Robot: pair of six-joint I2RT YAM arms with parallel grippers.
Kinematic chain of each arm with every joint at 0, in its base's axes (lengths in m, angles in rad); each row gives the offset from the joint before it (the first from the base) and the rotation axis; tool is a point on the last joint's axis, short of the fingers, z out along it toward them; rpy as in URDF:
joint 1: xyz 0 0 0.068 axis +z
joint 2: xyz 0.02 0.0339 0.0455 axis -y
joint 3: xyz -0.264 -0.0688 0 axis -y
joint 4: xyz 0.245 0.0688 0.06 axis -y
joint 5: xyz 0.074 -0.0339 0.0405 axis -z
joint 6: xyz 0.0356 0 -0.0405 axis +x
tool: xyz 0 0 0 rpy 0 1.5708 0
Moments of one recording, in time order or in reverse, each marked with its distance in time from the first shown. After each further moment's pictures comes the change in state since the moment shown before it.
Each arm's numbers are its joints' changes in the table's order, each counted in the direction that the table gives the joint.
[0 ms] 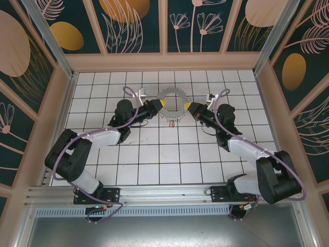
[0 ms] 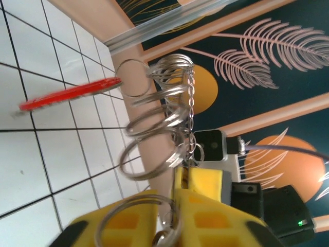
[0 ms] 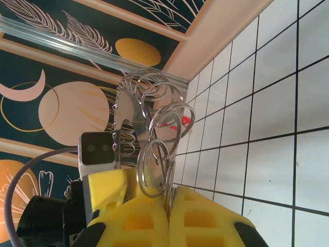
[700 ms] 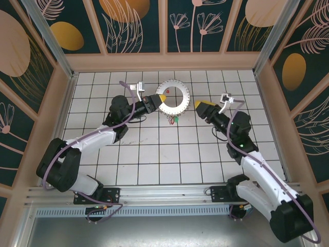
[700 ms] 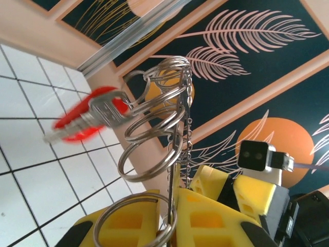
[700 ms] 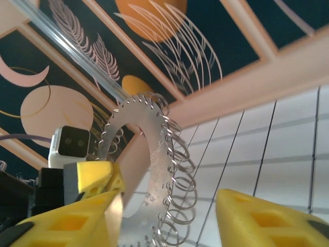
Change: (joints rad) left arm -0.004 0.127 0.064 -0.082 0.026 0.167; right arm 0.008 0.439 0.000 -0.305 0.210 -0.445
